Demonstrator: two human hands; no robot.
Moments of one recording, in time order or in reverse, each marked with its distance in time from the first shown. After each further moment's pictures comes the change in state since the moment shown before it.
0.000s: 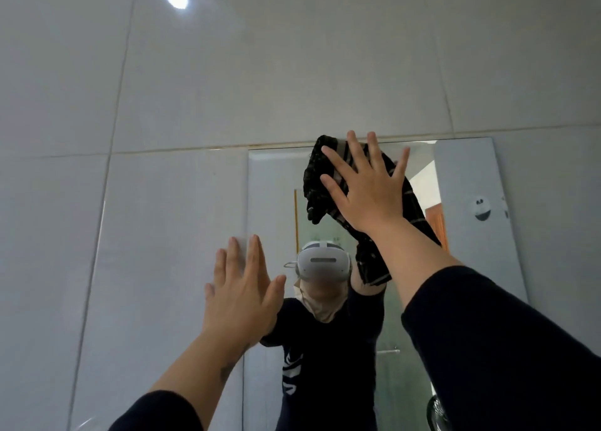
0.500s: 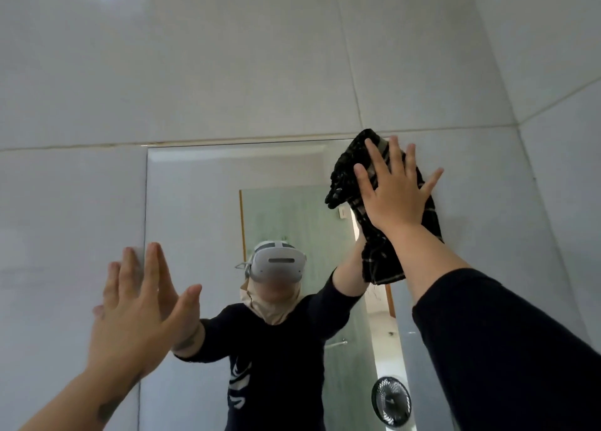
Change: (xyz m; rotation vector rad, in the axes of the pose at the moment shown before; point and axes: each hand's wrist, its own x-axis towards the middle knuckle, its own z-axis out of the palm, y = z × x) left_hand -0.001 0.001 0.020 -0.014 0.179 -0.027; right_hand -0.039 0.151 -0.007 0.014 -0.012 0.398
